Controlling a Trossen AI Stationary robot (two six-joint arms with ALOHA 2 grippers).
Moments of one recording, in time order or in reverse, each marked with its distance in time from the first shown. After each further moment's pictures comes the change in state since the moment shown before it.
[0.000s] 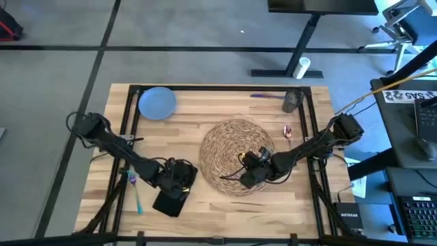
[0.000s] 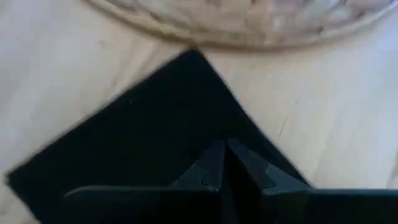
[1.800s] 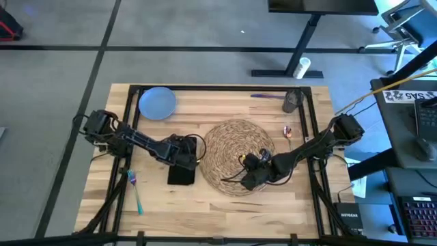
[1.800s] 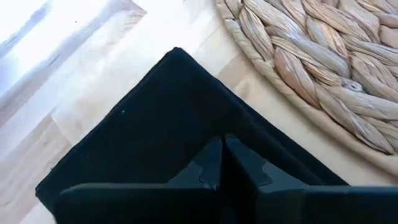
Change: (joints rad) left arm 0.370 0.064 -0.001 -0.112 -0.122 0.169; right arm 0.019 0.000 0.000 -0.004 -0.018 0.002
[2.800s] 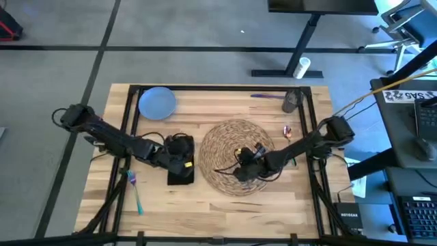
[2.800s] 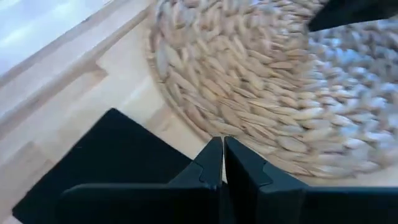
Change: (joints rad) left arm -0.179 -0.370 0.004 -0.004 -0.024 -0.029; right arm -0.094 0.131 0.001 0.147 0.135 -0.032
